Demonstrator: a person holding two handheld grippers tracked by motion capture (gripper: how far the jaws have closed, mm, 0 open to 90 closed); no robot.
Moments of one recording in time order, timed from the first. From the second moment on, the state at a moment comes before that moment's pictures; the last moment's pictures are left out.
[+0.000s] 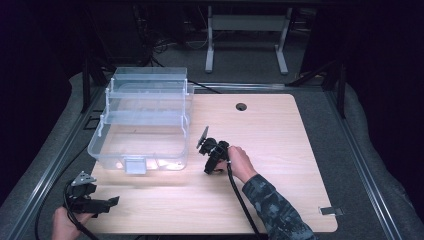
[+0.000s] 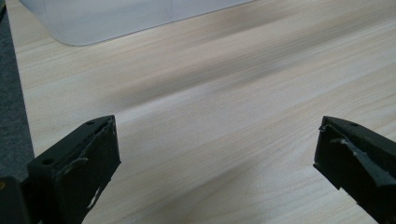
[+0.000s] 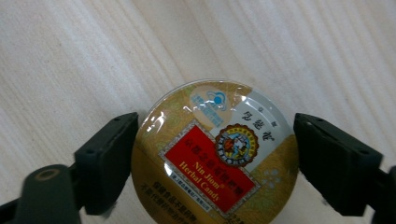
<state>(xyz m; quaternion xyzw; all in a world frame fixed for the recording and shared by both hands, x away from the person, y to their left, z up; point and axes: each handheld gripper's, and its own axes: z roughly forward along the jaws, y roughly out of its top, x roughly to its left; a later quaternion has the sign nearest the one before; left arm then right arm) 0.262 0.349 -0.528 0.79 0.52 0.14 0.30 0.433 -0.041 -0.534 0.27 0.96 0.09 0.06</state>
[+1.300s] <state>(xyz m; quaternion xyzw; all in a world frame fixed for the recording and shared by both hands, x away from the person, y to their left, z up) 0.259 0.346 -0.521 0.79 0.52 0.15 0.29 0.405 -0.098 -0.475 0.29 0.95 0.06 0.09</state>
